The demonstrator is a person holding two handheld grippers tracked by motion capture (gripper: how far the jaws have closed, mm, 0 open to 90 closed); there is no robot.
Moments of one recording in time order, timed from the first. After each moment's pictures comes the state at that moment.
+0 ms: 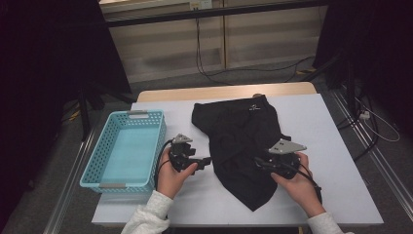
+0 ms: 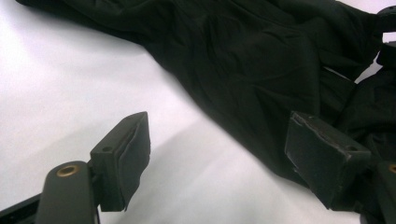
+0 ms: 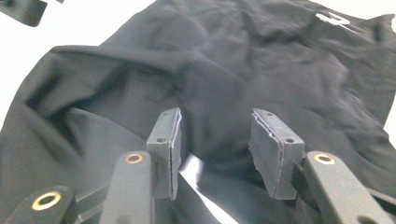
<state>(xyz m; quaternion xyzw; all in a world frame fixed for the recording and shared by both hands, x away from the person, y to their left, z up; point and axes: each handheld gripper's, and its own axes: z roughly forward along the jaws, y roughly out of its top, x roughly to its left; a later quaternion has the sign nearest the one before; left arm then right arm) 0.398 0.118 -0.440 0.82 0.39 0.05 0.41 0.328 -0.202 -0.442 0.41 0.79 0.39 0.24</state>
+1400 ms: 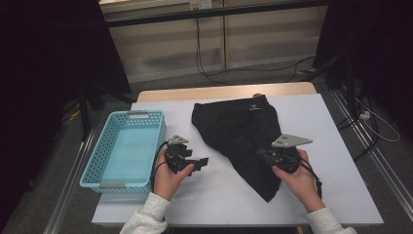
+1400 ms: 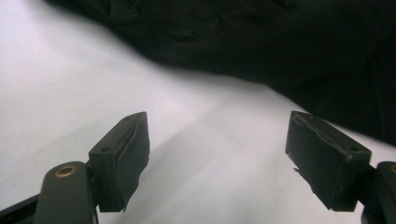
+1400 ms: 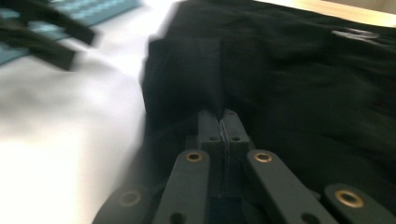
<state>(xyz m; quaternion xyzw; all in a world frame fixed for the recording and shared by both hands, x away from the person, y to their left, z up) 0.394 0.127 -0.439 0.81 0.40 0.06 0.42 0.337 -0.215 -0.432 0.42 0.76 0.45 0.19</state>
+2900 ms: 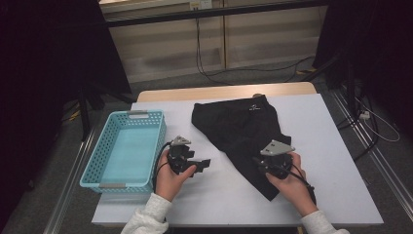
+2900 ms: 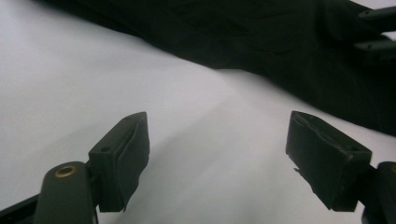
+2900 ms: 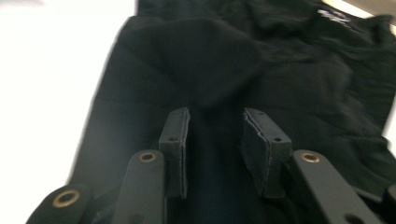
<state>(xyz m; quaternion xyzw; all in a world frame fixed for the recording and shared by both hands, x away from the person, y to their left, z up) 0.393 0.122 -0.441 0.82 0.40 0.05 0.41 0.333 -0.193 -0.449 0.40 0.80 0.35 0.27</state>
